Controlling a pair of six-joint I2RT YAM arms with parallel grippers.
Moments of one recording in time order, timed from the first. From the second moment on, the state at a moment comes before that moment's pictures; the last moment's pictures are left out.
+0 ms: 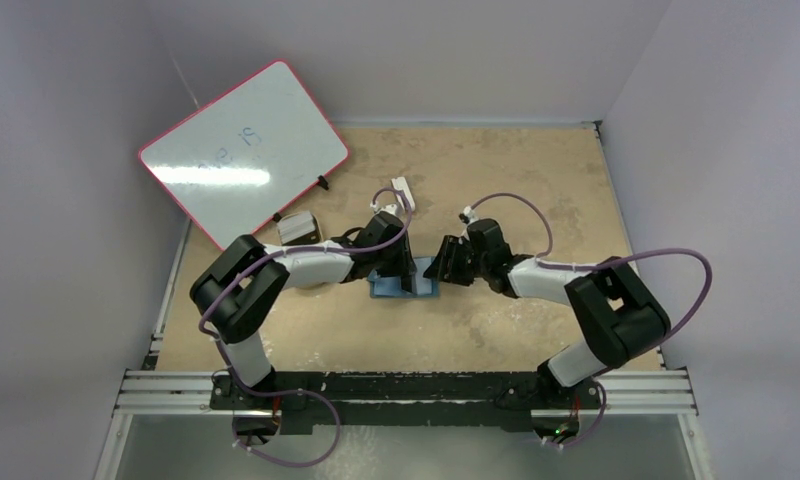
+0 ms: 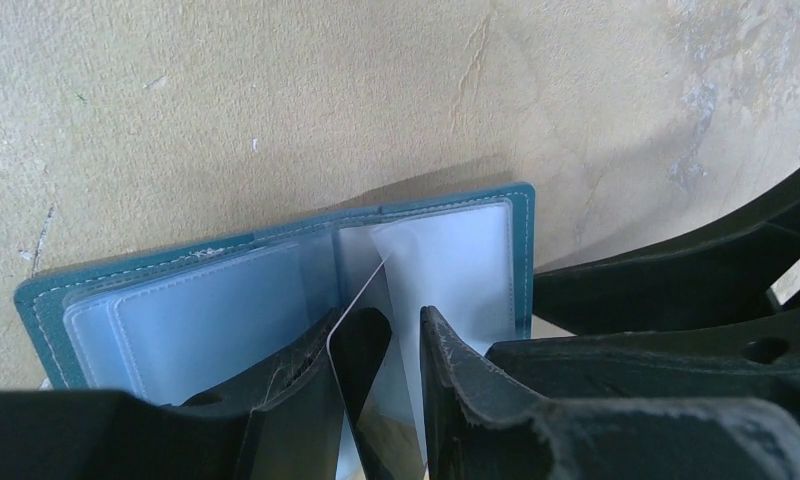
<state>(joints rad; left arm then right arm) -0.77 1.76 0.93 -0.01 -0.01 -0.78 0.52 1.53 0.60 0.15 -0.25 0.72</state>
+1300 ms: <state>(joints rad) -0.77 1.67 0.92 -0.17 -0.15 -0.75 0.52 1.60 0.53 0.34 -0.31 0.80</state>
